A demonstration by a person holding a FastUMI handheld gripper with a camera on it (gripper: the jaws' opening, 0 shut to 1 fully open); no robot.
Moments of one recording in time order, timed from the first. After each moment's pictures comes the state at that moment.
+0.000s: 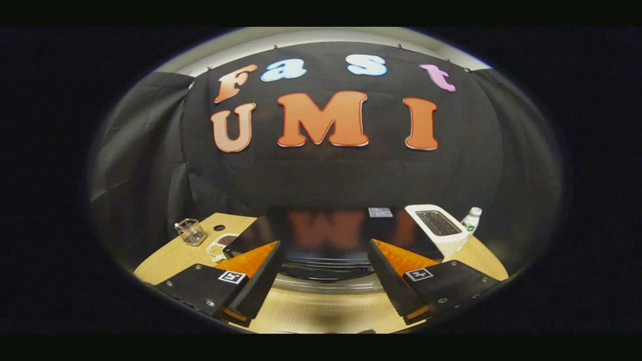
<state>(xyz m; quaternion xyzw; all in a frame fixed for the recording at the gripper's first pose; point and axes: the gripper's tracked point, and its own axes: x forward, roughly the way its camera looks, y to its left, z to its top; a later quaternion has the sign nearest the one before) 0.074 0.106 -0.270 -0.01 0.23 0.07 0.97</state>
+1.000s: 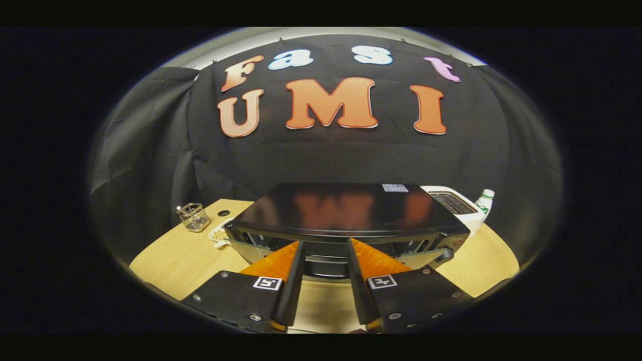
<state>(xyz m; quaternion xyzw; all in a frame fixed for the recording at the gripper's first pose) 0.036 0.121 -0.305 -0.03 0.25 0.10 0.96</state>
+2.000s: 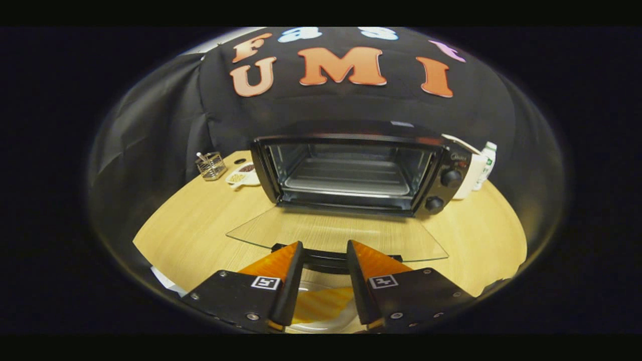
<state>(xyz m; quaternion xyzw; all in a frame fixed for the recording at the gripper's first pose) -0.088 0.105 -0.393 -0.03 0.42 0.12 0.90</state>
